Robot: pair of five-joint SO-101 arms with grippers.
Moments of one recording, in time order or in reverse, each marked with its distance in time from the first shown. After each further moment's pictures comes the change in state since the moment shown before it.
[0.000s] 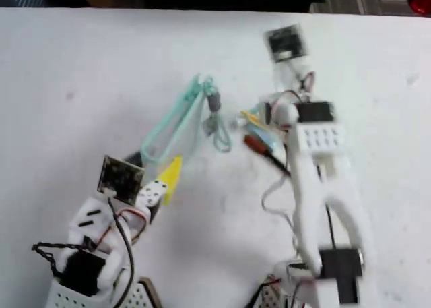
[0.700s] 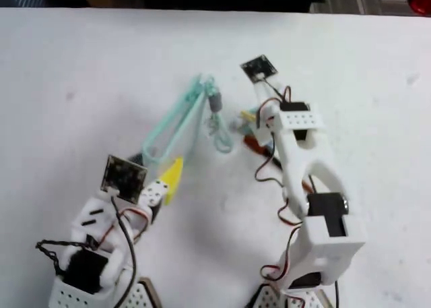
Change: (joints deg) left arm 0.0 -0.4 2.3 -0.7 0.0; right arm 0.7 19.3 -0.1 -11.8 8.6
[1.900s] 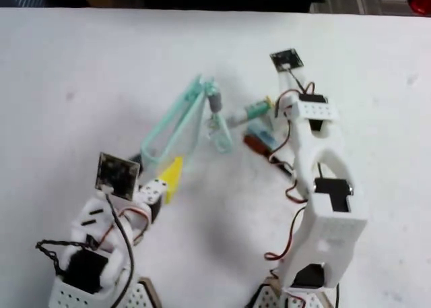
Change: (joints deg) left arm 0.0 0.1 0.0 0.0 5.5; right arm 6.7 9.2 -9.5 1.8 -6.5
